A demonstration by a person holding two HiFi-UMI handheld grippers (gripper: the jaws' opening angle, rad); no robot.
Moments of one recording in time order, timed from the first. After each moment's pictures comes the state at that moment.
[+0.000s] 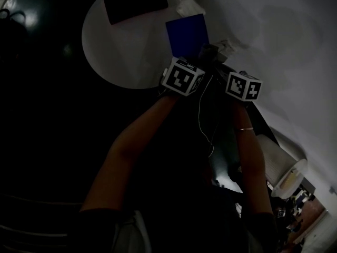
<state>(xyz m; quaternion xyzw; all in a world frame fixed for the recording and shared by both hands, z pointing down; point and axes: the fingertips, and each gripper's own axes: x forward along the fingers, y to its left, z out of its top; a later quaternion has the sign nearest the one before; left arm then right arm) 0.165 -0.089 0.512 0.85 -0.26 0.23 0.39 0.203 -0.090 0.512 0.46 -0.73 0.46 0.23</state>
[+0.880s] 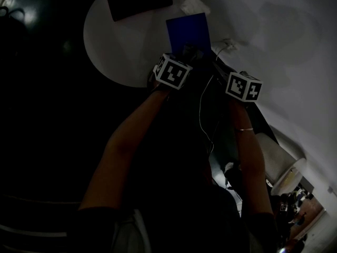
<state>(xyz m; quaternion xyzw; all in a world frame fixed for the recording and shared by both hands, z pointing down) 0.107 -0.088 0.574 0.82 -0.29 0.32 0.37 0.190 -0.086 0.521 0.46 -0.72 0.46 0.23</state>
